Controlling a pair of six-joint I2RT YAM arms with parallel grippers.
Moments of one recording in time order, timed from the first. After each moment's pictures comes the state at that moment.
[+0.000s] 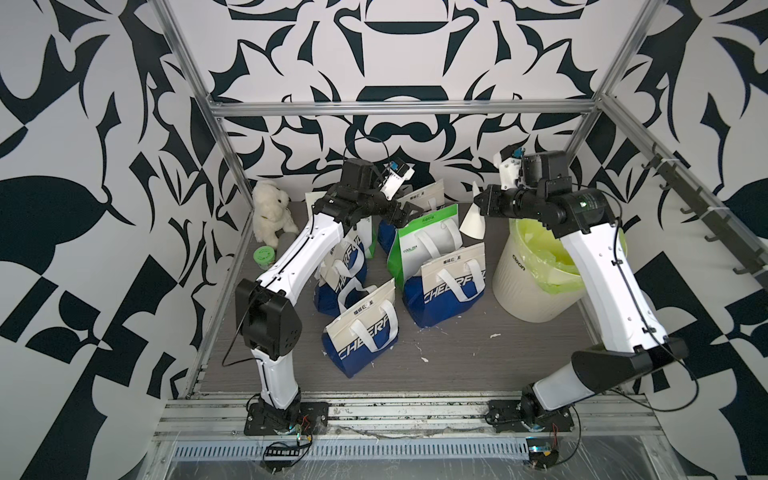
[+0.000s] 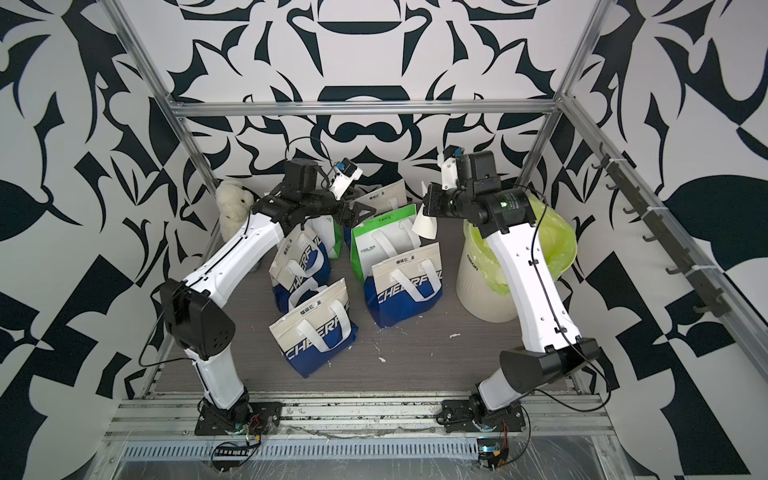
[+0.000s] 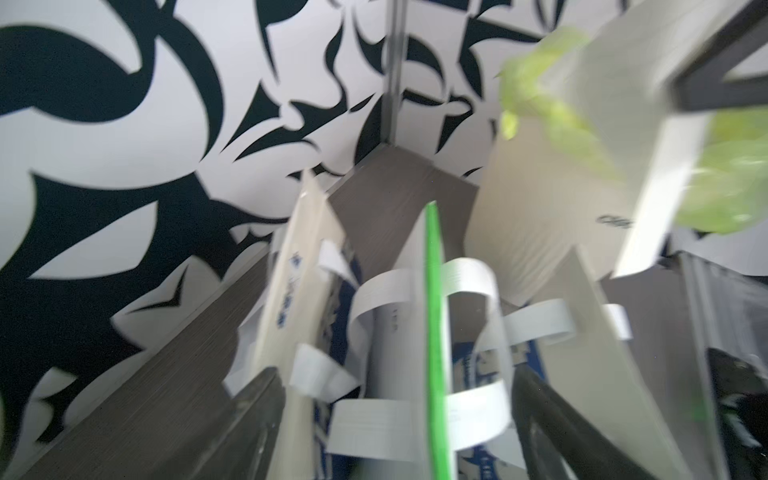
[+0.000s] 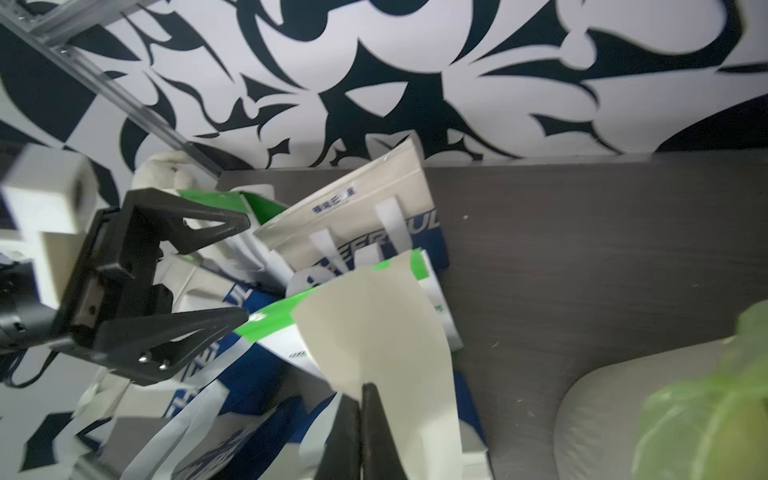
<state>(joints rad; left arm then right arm) -0.50 1.81 1.84 -0.45 0.63 0.17 0.28 1.51 1.93 -1.03 -0.24 0.32</state>
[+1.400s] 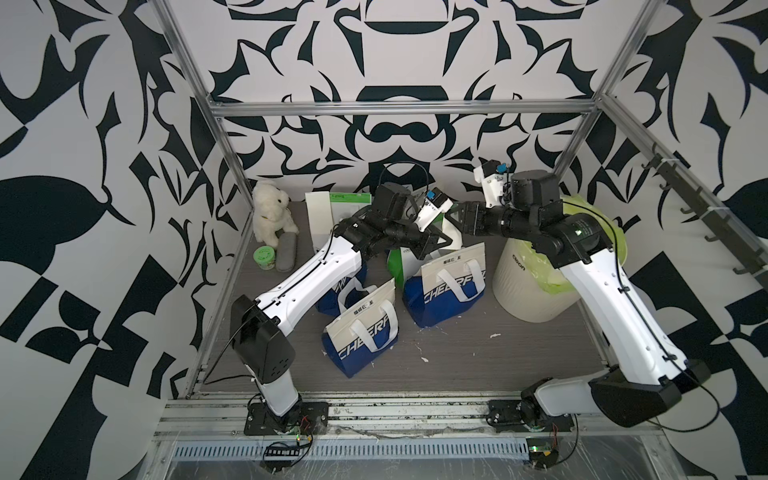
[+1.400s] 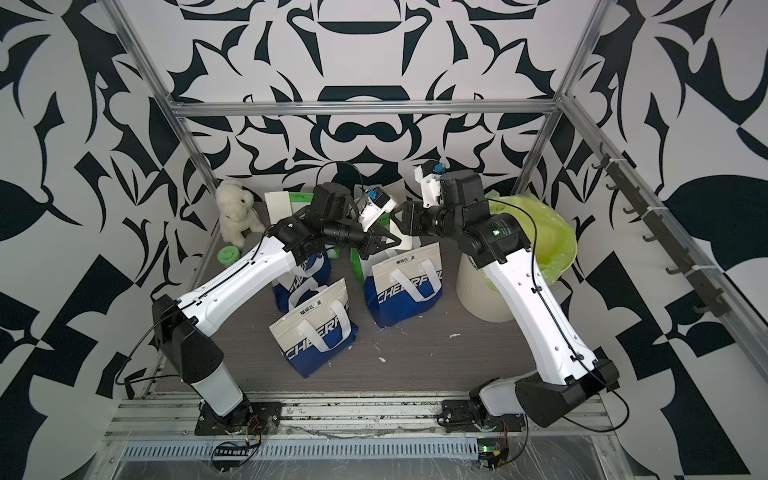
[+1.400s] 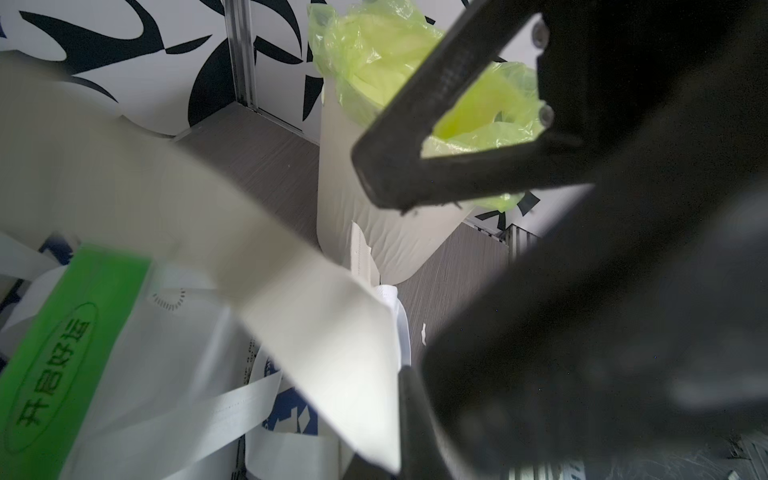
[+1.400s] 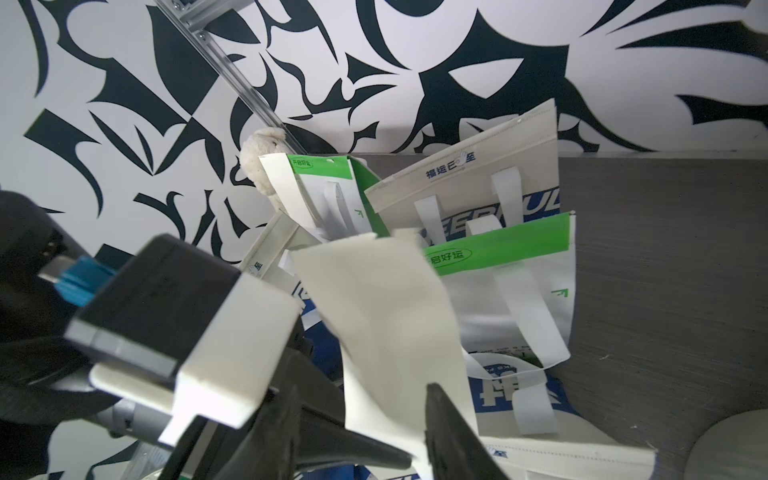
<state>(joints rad) -0.74 1.72 1.73 -0.52 0.63 -0.01 0.44 1.38 1.76 -0.90 -0.26 0.40</state>
